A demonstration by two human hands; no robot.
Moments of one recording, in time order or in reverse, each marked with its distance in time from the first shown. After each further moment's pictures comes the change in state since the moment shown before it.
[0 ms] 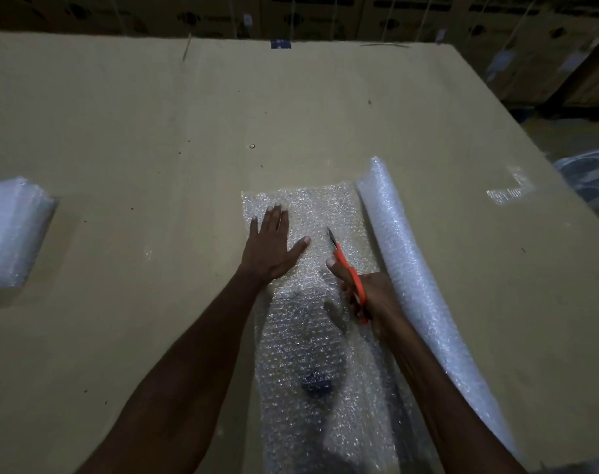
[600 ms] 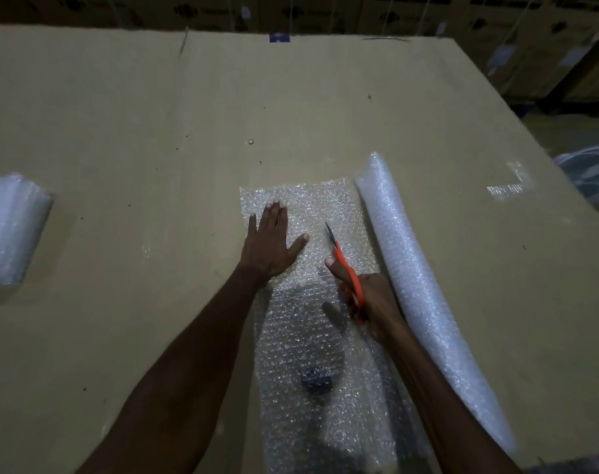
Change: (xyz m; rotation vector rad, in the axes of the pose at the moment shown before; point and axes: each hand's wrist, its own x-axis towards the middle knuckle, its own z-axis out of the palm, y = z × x) left_hand -0.001 -0.004 0.004 -0.011 0.015 -0.002; right_hand -0.010 0.002 0.005 0.028 -0.036 -0.004
